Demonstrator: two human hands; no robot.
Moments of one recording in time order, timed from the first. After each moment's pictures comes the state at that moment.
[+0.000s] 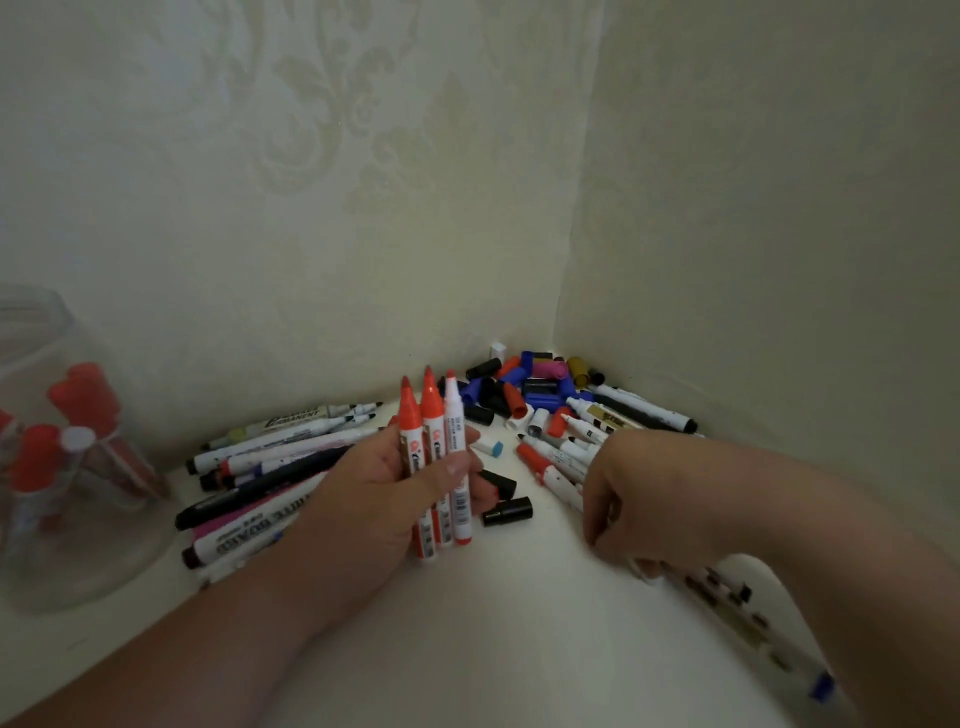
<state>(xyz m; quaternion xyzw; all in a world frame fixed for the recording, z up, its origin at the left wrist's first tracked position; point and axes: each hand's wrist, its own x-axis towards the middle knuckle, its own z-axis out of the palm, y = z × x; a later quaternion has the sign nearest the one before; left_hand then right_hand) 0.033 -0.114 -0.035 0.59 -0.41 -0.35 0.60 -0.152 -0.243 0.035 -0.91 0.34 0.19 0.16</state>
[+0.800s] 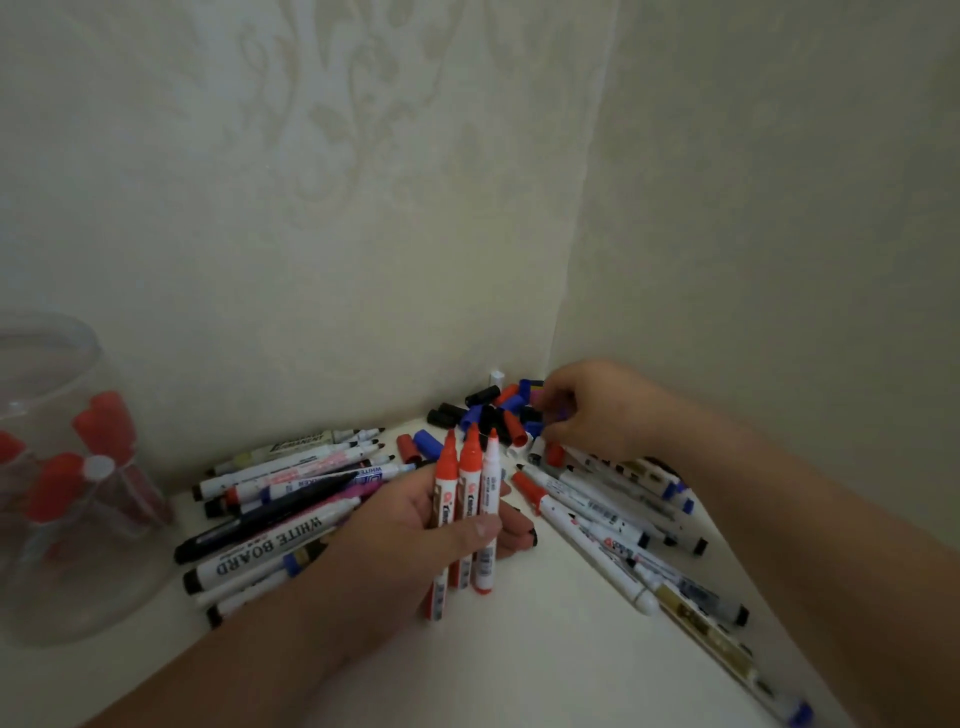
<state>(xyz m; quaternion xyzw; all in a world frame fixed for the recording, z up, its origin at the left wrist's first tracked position) 0.032 -0.111 -0.030 0.60 -0.43 -0.41 0.53 -0.096 -0.311 0.035 -0.93 0.35 -0.06 0.13</state>
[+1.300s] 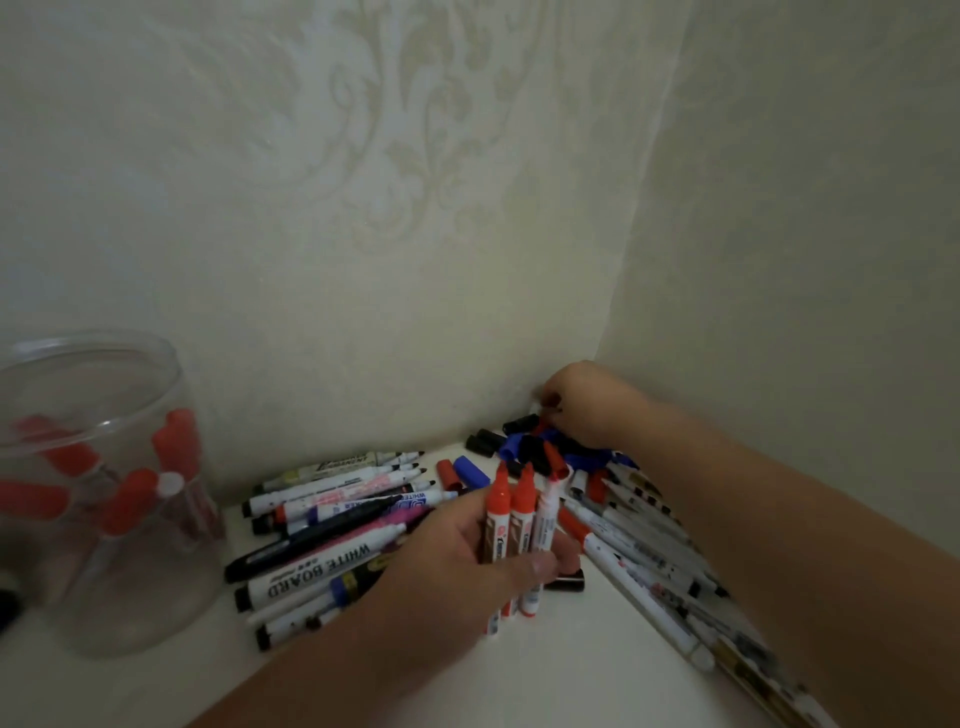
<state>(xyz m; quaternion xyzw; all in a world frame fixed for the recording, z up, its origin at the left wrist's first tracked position) 0.031 -0.112 -0.027 0.57 -0.42 -0.42 0.57 -0.020 -0.353 0.029 -0.93 0.37 -0.01 0.02</state>
